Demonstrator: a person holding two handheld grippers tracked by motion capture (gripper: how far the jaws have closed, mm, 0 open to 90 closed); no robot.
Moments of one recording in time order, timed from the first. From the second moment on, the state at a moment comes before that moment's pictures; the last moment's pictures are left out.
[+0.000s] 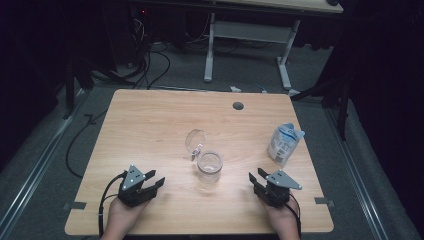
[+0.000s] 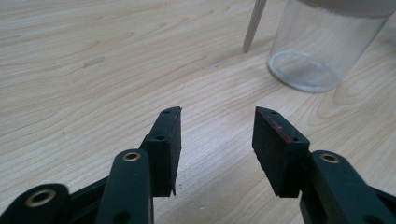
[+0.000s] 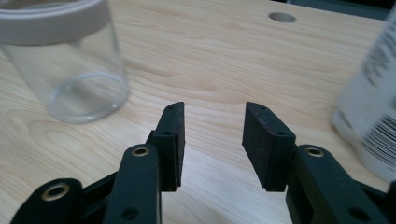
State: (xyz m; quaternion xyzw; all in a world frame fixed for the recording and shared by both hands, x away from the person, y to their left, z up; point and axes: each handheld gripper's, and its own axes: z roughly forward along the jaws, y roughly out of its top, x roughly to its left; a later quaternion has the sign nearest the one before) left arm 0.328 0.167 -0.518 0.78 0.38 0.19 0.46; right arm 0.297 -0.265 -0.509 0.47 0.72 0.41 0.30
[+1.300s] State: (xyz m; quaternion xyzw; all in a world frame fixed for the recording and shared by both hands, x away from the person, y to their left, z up) left arm 0.328 0.165 -0.521 0.78 0.36 0.15 0.49; right arm 0.348 -0.356 -0.485 0.55 0.67 0.37 0.33
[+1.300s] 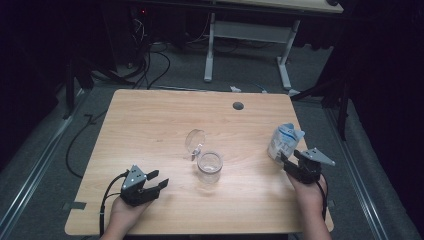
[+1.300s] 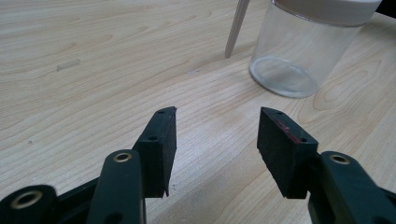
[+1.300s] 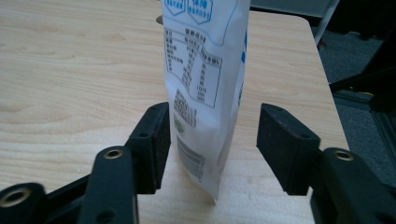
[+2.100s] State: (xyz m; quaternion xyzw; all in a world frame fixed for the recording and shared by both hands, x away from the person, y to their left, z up) left arm 0.329 0.163 -0.523 0.78 0.36 0.15 0.49; right arm 0.360 -0.353 -0.479 0.51 0.68 0.38 0.36
